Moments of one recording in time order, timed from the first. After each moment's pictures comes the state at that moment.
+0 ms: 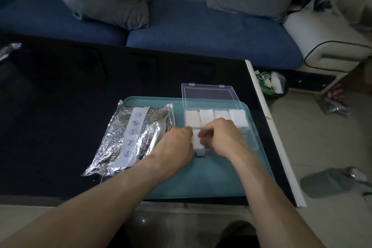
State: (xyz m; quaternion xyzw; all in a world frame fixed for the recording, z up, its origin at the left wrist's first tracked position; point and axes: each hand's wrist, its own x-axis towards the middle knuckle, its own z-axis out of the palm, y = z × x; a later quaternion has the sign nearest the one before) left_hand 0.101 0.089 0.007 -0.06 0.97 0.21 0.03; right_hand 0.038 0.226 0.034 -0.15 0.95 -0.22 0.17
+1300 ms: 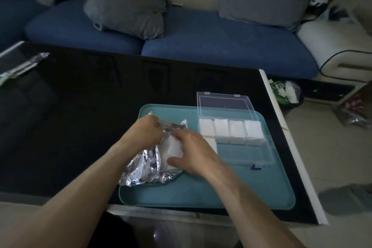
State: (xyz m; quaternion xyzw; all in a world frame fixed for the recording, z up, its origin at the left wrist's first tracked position) left_hand 0.106 -0.020 0.034 -0.25 0.91 0.33 0.07; right_hand 0.079 0.146 0.021 -0.35 0.89 -0.26 0.15
